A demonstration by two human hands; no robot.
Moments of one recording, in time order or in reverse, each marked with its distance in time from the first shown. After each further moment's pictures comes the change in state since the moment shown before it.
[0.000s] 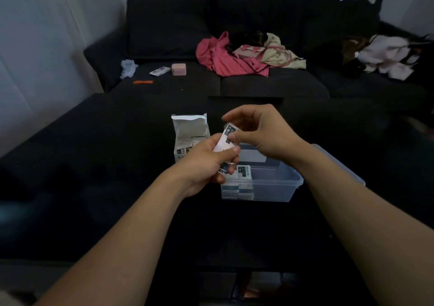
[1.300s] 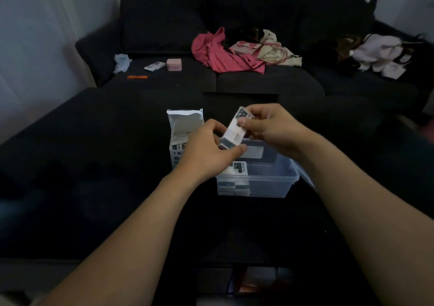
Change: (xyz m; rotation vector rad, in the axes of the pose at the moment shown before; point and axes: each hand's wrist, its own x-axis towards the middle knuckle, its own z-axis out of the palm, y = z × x) left_hand 0.010 -0.003 0.012 0.575 0.382 0.308; right_hand 0.003 0.012 -0.012 0.273 -0.016 0.265
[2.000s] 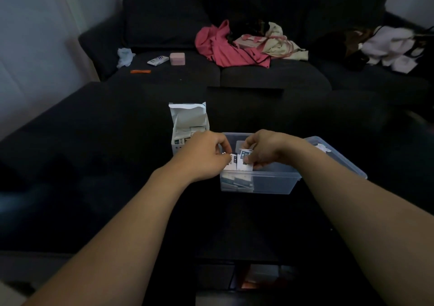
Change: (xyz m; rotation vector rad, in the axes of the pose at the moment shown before) left_hand 0.005 -0.021 -0.010 0.302 -0.253 0.061; right_hand 0.025 0.039 0.011 -0.469 -0.249 0.515
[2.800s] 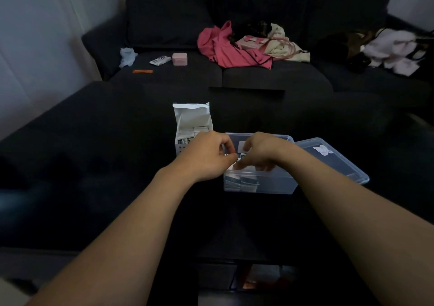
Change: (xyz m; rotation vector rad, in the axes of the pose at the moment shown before) left_hand -0.001 0.001 -0.001 -0.016 -0.027 0.020; right_hand -0.006 -0.018 0.015 -0.318 0.083 0.043
